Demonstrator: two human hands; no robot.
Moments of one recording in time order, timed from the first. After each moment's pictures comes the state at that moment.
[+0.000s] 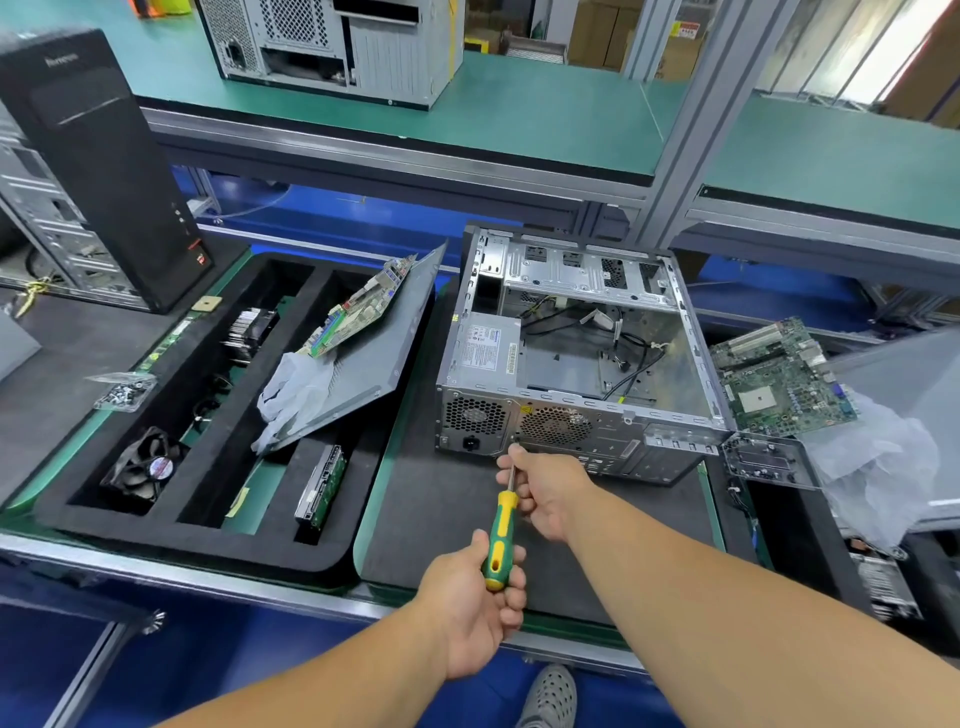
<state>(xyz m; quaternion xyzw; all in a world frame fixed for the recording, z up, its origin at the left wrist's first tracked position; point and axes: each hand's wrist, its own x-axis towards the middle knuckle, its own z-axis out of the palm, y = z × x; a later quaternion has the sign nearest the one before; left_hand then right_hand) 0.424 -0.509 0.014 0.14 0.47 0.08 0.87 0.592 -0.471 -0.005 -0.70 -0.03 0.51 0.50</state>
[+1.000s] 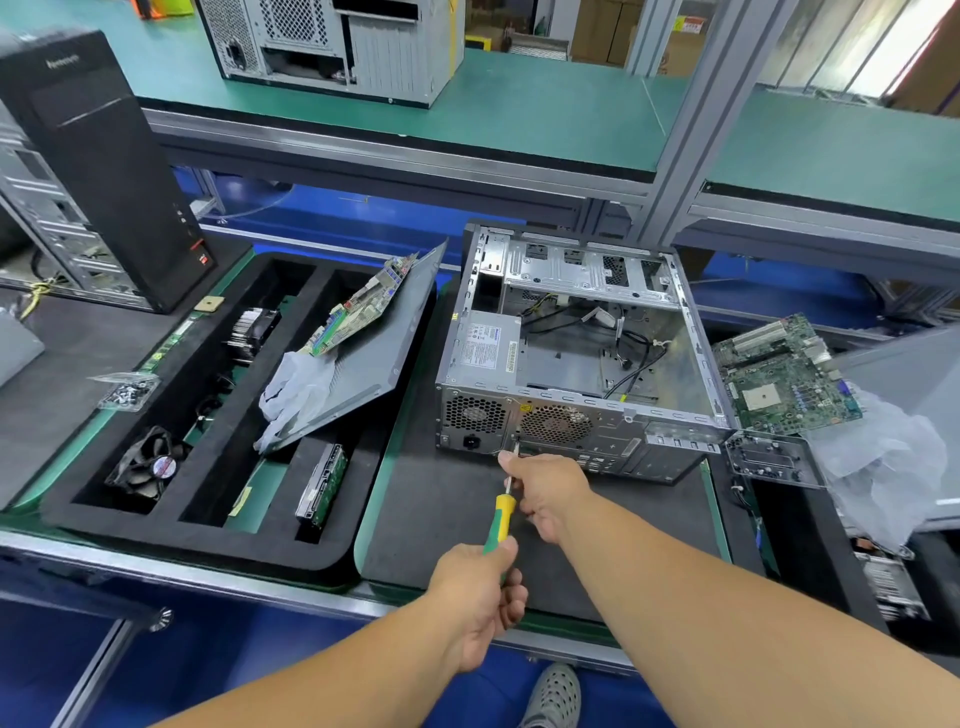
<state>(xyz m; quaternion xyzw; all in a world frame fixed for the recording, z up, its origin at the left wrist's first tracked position) 0.436 -0.514 0.017 0.28 0.55 0.11 0.78 0.590 -0.473 -0.018 -0.74 -0.04 0.45 0.49</state>
